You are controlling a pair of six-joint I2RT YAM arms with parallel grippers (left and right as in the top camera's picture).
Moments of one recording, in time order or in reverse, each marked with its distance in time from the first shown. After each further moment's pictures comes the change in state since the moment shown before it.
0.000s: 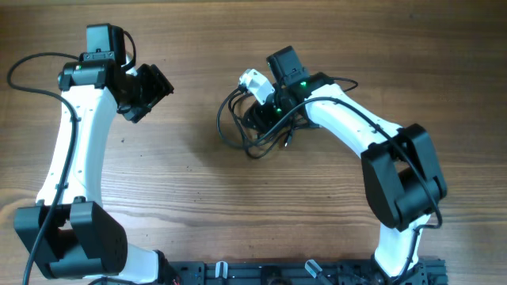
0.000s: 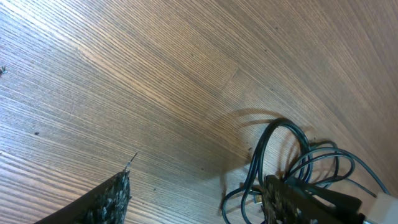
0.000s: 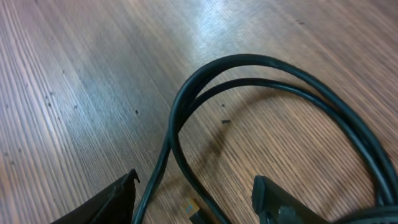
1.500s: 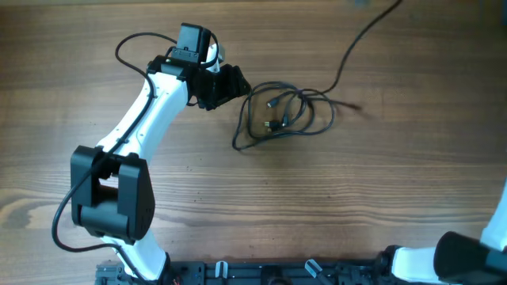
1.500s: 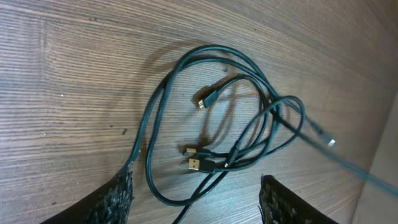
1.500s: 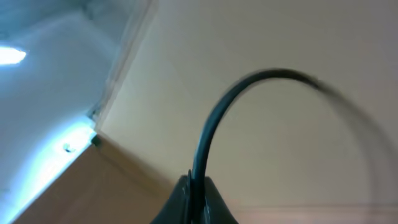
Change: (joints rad) left arm -0.322 0.217 0.000 0.303 0.237 0.061; right arm -0.849 -0.450 0.452 0.499 -0.454 1.382
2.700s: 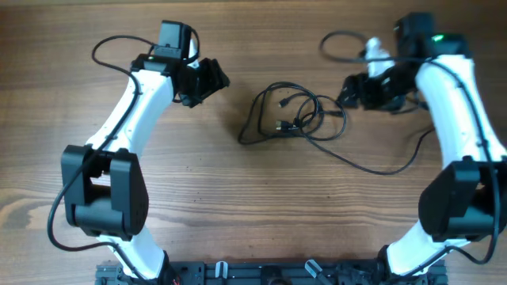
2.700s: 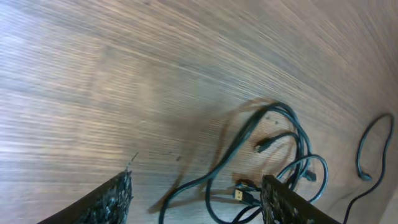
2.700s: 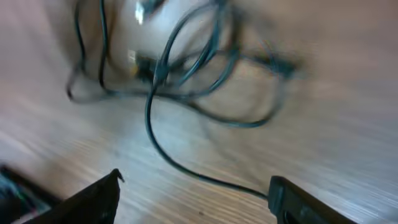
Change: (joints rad) left arm 0.093 0.008 0.000 -0.001 -0.105 -0.089; right arm 0.378 0.264 -0.328 -1.202 0.521 -1.172
